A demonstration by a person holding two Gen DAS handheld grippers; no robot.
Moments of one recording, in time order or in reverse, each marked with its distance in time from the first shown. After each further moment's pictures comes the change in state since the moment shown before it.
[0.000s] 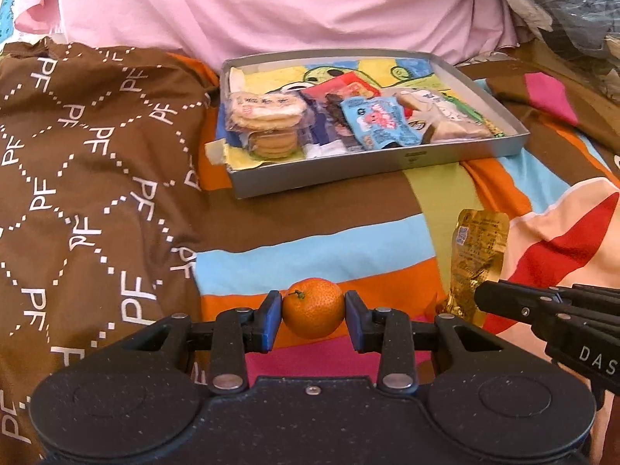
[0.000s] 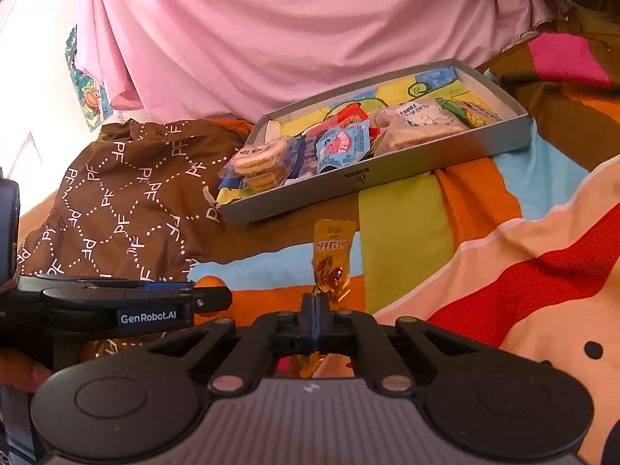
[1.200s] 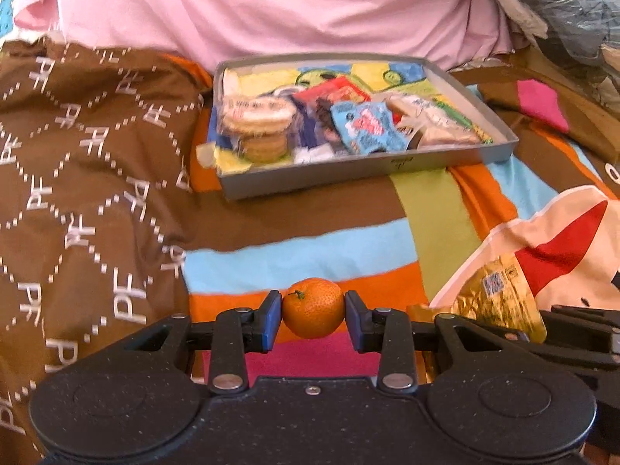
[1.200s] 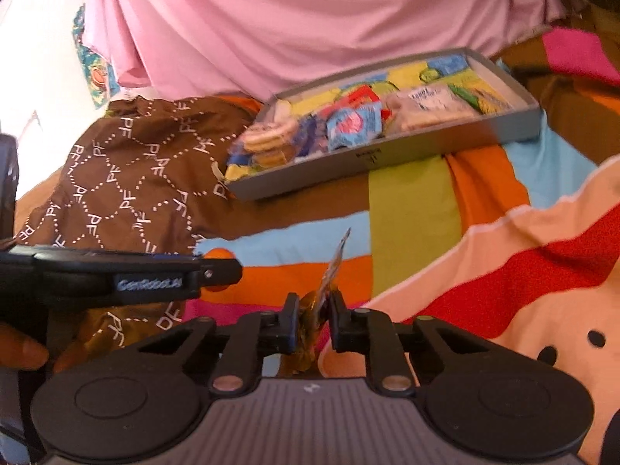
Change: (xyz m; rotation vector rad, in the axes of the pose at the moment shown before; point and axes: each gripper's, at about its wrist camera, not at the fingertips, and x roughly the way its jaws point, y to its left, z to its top) left arm -0.009 -0.005 0.005 -0.012 -0.008 -0.023; right arm -0.003 0.006 -0.001 -0.038 0.059 0.014
